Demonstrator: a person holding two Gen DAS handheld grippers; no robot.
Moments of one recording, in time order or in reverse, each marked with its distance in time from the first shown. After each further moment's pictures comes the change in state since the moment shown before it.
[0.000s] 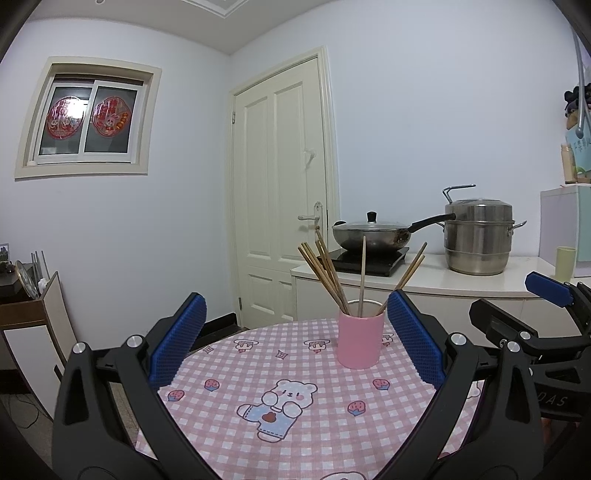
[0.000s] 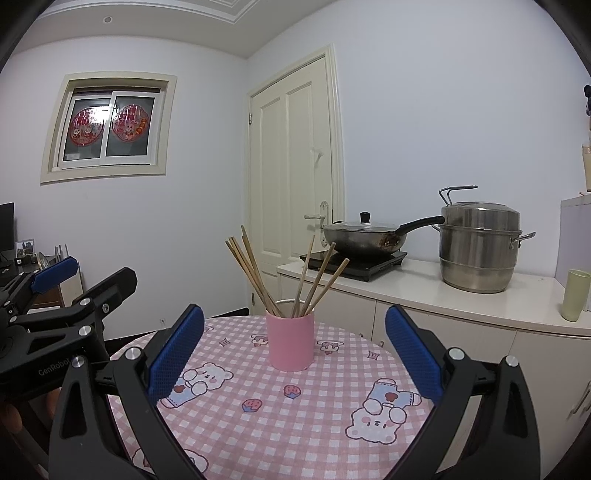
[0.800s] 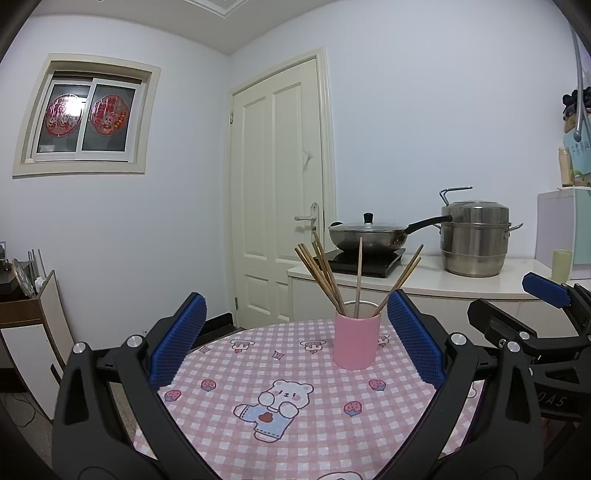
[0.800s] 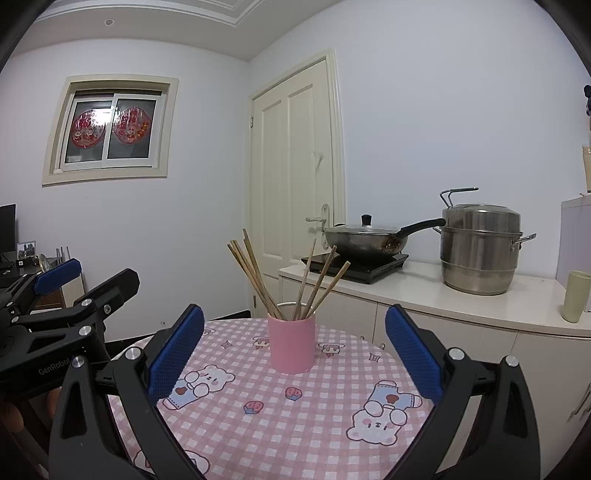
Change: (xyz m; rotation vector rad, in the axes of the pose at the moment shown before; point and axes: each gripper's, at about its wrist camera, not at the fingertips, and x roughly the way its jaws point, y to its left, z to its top) left arm -0.001 0.001 0.001 -0.006 0.001 -0.014; right arm -0.001 -0.001 0.003 0.002 -0.007 0.007
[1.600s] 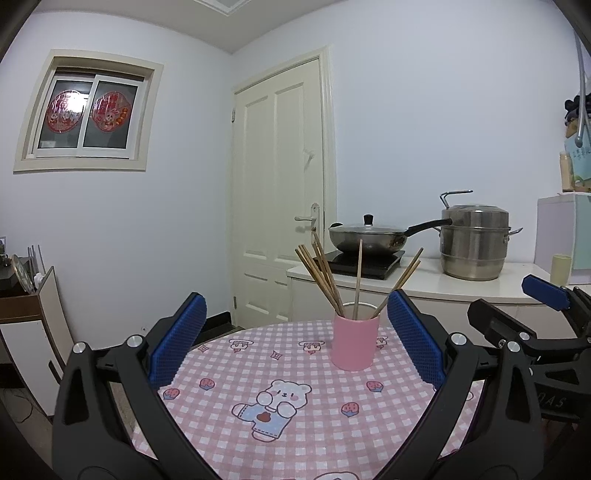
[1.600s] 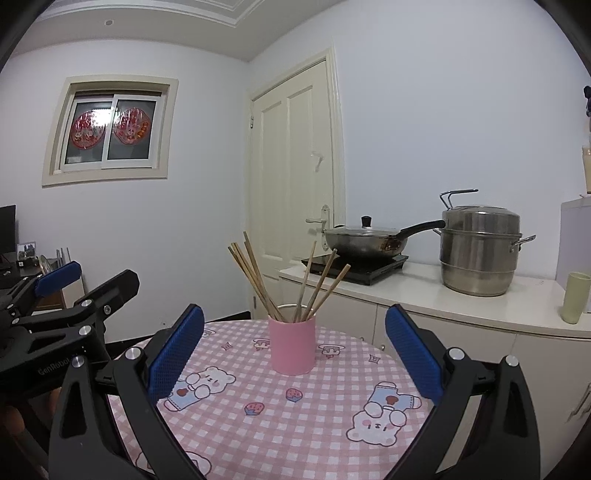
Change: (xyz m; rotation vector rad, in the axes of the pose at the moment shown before) left arm -0.003 0.005 0.000 -0.018 -0.001 -0.005; right arm -0.001 -0.006 0.001 0.003 -0.005 0.010
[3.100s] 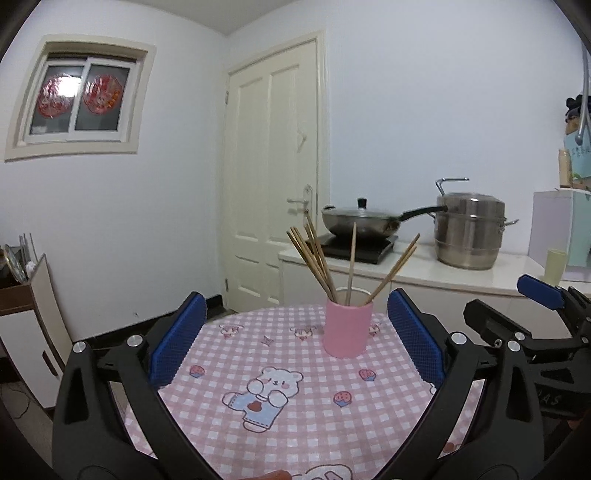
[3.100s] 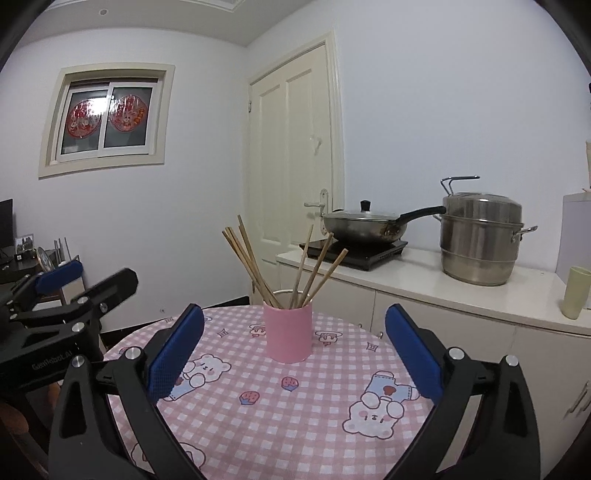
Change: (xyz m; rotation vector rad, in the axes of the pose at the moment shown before) left arm 0.013 -0.005 -0.001 -0.009 0.065 -0.024; right arm 0.015 -0.009 0.001 -0.004 0.068 -0.006
